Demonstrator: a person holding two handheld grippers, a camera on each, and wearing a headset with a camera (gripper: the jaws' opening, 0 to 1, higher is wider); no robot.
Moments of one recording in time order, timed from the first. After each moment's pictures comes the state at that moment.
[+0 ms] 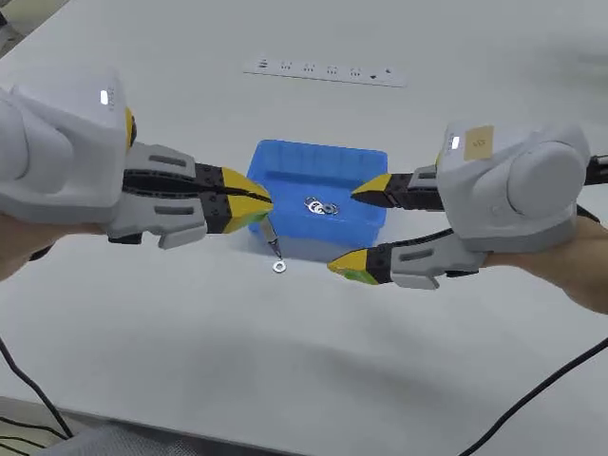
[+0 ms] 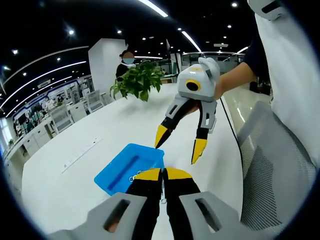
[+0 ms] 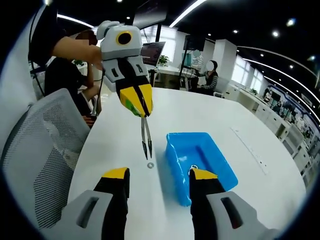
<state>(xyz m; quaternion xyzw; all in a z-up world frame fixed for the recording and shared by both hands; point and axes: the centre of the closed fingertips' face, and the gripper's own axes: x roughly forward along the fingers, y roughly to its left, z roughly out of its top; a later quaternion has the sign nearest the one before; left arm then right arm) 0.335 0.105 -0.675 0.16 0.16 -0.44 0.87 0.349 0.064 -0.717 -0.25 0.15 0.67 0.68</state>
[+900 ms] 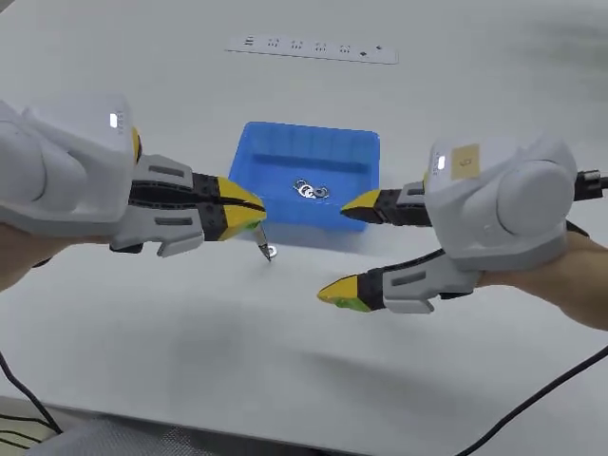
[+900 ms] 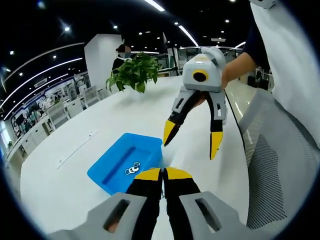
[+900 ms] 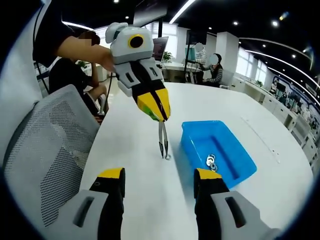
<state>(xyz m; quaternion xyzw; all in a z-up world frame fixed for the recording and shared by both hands) 0.341 0.108 -0.703 0.18 0.18 -0.45 0.86 0.329 0.058 -0.740 -0.24 0.19 0.68 0.67</state>
